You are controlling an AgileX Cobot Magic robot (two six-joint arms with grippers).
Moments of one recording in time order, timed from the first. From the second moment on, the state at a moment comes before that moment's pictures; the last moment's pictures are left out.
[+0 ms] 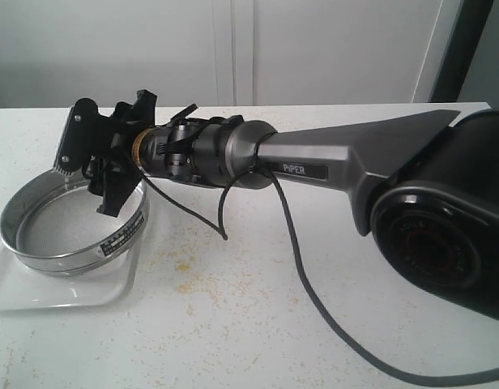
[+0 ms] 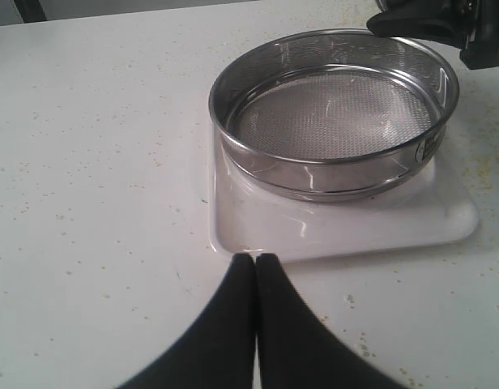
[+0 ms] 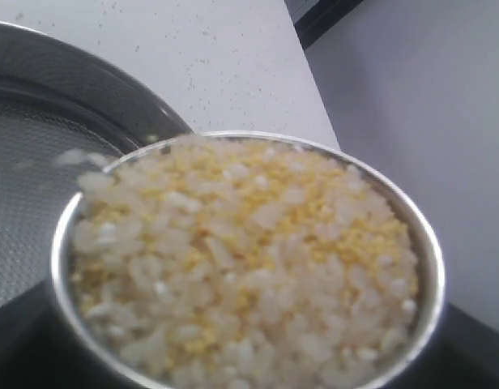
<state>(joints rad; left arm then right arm) -0.03 0.00 0.02 -0.09 0.40 0.13 0.80 2.29 -1.77 -0.92 -0.08 0.16</state>
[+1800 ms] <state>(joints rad) -0.03 0.00 0.02 -0.09 0.40 0.13 0.83 2.29 -1.77 -0.92 0.07 -0.12</state>
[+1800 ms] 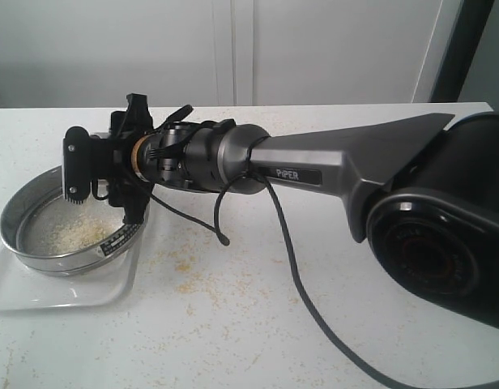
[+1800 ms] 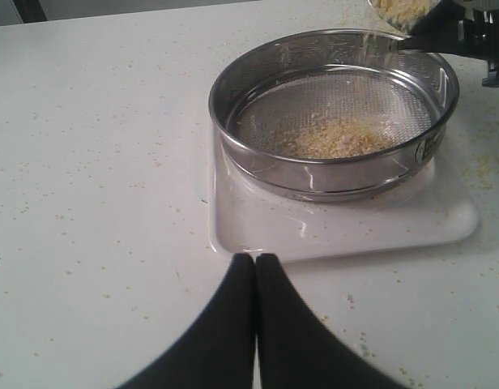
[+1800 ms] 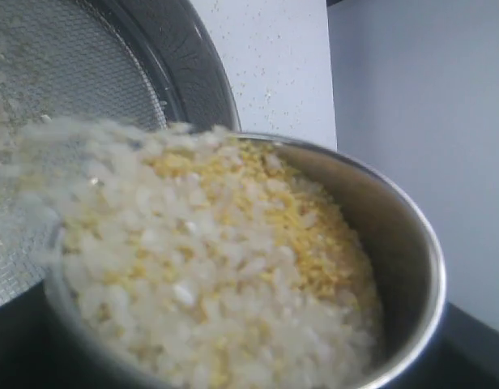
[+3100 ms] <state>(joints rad) -0.03 0.00 0.02 -0.09 0.40 0.13 0.86 2.29 -1.77 -1.09 0.14 -0.14</state>
